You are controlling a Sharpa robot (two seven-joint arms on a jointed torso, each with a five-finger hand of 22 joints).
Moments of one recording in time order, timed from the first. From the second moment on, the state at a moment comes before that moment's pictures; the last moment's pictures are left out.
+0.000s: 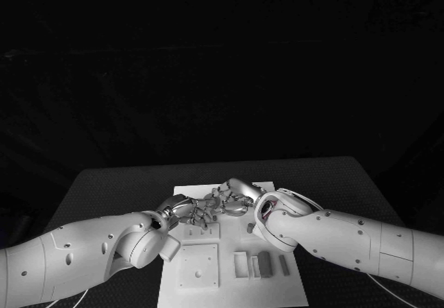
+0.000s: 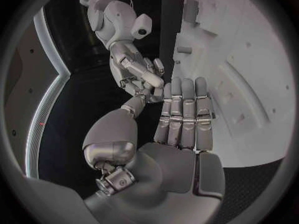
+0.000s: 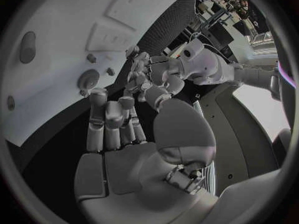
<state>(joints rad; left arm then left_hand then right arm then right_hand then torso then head) 1.21 -0.72 -0.24 1.43 -0.23 -0.28 0.13 0.74 -0.01 0.49 -0.20 0.10 1.04 0.10 0.34 0.61 1.24 0.04 0.29 0.49 1.04 0.01 0.68 0.82 0.02 1.06 -0.09 0.12 1.09 1.12 -0.56 -0.02 1.41 -1.24 -0.38 -0.12 1.12 -0.02 0.49 -0.29 0.06 0.94 0.11 0.29 0.52 0.99 0.02 1.15 0.97 1.18 -0.09 1.42 0.92 0.22 1.14 -0.02 0.90 1.31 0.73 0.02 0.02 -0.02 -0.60</state>
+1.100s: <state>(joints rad) 1.21 -0.73 -0.24 1.42 -0.23 -0.28 0.12 0.88 0.04 0.56 -0.27 0.11 1.04 0.10 0.34 0.62 1.23 0.04 0.29 0.49 1.04 0.01 0.69 0.81 0.02 1.06 -0.09 0.11 1.11 1.12 -0.56 -0.02 1.41 -1.24 -0.36 -0.12 1.12 -0.02 0.49 -0.29 0.06 0.94 0.11 0.29 0.52 0.99 0.02 1.15 0.97 1.18 -0.09 1.42 0.92 0.22 1.13 -0.02 0.90 1.31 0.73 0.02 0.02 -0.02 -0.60</state>
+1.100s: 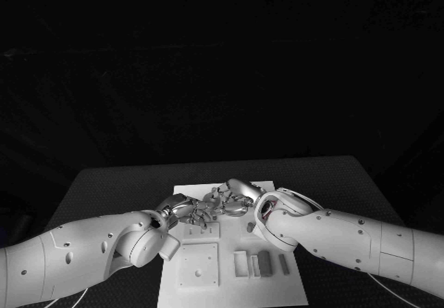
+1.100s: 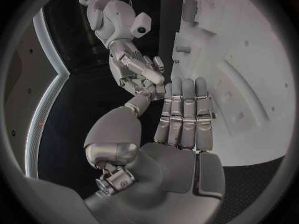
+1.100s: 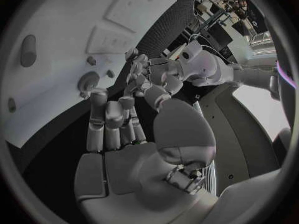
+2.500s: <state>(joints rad) 1.21 -0.73 -0.24 1.42 -0.23 -0.27 0.12 0.85 0.01 0.57 -0.23 0.09 1.04 0.10 0.33 0.62 1.23 0.04 0.29 0.48 1.04 0.01 0.69 0.80 0.02 1.06 -0.09 0.10 1.11 1.12 -0.57 -0.02 1.41 -1.24 -0.35 -0.11 1.12 -0.02 0.57 -0.29 0.06 0.95 0.10 0.29 0.53 0.99 0.01 1.15 0.96 1.18 -0.09 1.42 0.92 0.23 1.13 -0.02 0.90 1.31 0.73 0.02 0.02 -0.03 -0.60</state>
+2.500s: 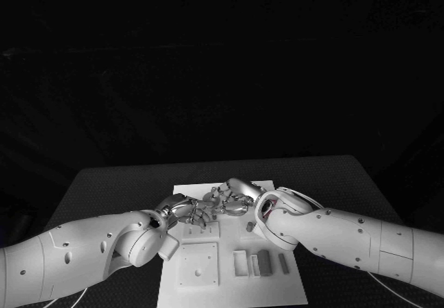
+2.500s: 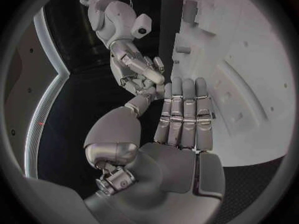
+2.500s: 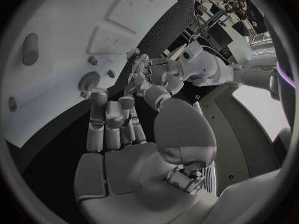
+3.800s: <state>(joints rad) 1.21 -0.73 -0.24 1.42 -0.23 -0.27 0.12 0.91 0.05 0.62 -0.28 0.10 1.05 0.08 0.35 0.64 1.25 0.03 0.32 0.50 1.05 0.00 0.72 0.81 0.01 1.07 -0.10 0.10 1.15 1.12 -0.56 -0.02 1.40 -1.24 -0.34 -0.10 1.12 -0.02 0.58 -0.29 0.06 0.94 0.10 0.29 0.53 0.99 0.01 1.15 0.96 1.18 -0.09 1.42 0.92 0.23 1.13 -0.02 0.90 1.31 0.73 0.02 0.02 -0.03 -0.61</state>
